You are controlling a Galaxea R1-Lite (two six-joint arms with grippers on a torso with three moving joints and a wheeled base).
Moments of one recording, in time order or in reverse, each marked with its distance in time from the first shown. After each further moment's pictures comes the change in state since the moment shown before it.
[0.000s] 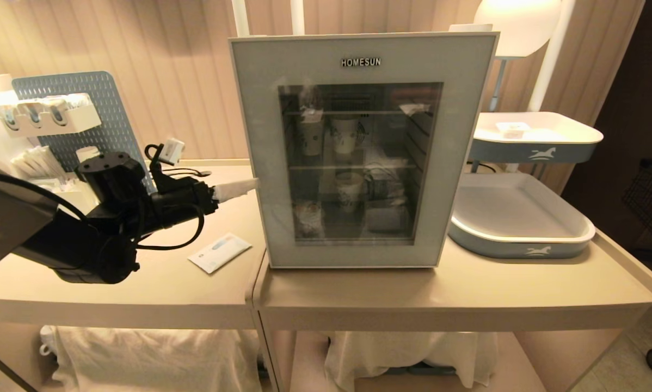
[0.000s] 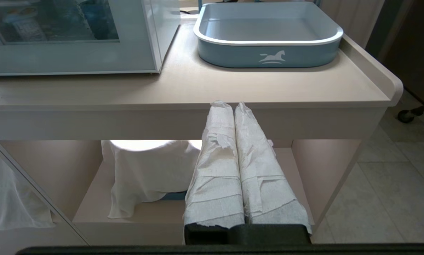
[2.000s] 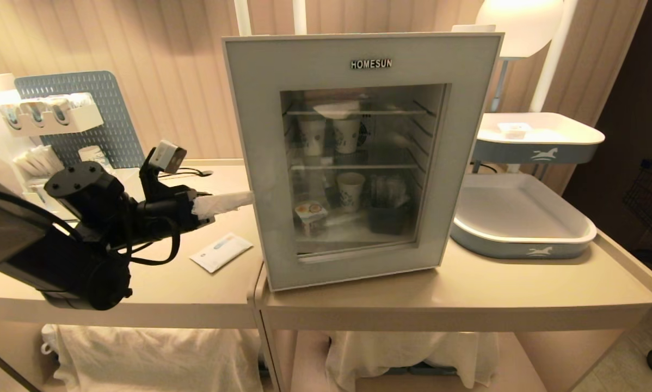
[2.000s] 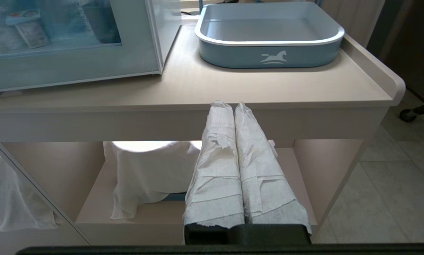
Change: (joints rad) left arm -0.064 -0.055 0.177 -0.340 -0.240 -0.286; right arm 0.000 0.000 0.000 -0.001 -0.001 0.010
